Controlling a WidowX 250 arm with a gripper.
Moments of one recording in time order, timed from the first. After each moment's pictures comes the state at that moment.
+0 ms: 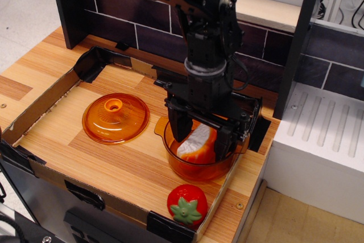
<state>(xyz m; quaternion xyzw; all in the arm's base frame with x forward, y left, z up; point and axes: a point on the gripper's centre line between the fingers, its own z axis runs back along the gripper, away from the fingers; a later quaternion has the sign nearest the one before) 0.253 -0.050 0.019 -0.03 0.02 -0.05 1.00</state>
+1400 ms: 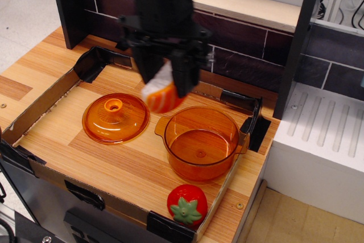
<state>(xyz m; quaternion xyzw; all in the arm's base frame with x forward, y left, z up) 0.238 -0.005 0.108 -0.08 -0.01 -0.03 1.00</state>
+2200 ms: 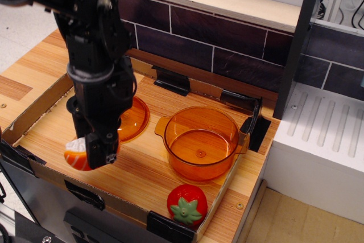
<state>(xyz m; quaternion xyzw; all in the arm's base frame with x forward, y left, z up) 0.182 0.048 0.036 0.04 0.04 -0.27 0.96</state>
